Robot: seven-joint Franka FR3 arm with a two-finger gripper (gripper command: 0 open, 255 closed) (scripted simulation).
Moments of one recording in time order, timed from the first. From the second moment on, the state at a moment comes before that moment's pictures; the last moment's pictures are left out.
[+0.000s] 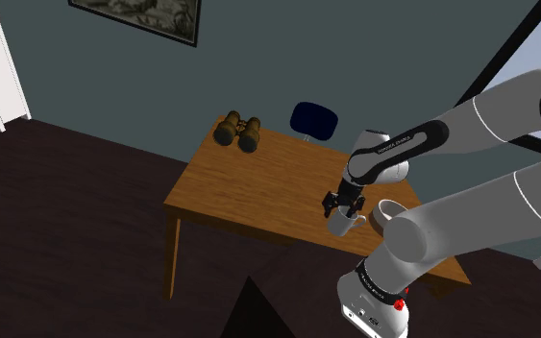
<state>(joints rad) -0.31 -0.38 -0.28 -3.04 -0.21 2.49 0.19</state>
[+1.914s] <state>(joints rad) -0.32 -0.70 -0.24 -2.96 -0.19 2.09 0.19</state>
